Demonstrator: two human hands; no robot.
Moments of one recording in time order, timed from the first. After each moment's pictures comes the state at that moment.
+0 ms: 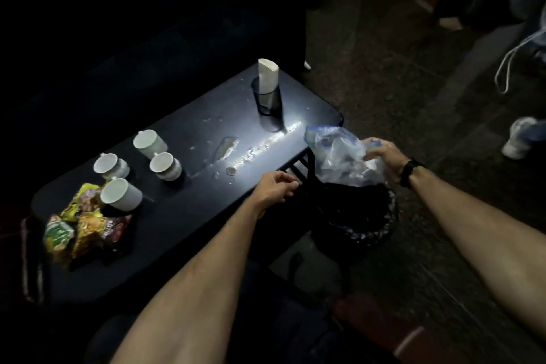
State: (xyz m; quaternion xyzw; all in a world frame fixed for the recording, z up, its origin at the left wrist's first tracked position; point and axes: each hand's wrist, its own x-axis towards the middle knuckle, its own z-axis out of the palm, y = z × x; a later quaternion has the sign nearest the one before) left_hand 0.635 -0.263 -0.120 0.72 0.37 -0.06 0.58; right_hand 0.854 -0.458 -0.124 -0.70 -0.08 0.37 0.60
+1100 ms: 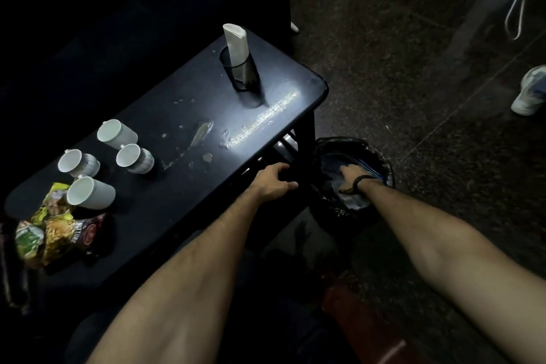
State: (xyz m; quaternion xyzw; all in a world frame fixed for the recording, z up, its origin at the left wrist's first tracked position) left_hand 0.665 -0.282 -0.161 0.85 0.31 -0.20 0.37; right_hand 0.826 -0.461 -0.250 -0.87 -0.31 0.38 0.02
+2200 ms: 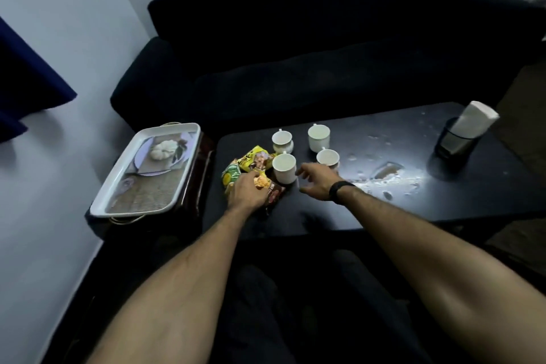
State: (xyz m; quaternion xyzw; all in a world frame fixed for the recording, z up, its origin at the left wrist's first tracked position) left_hand 0.321 -0.073 -0.066 0.71 0.65 0.13 0.23; right_hand 0.529 -0.108 -0.079 -0.68 -0.67 0.25 0.18
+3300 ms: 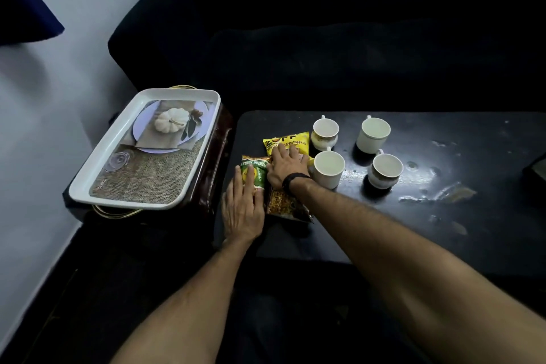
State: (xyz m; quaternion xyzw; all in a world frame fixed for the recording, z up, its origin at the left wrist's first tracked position) left_hand 0.241 -0.014 -0.201 0.71 0.66 0.20 0.11; right_hand 0.378 0.053 -0.151 -0.72 -0.67 0.20 0.02
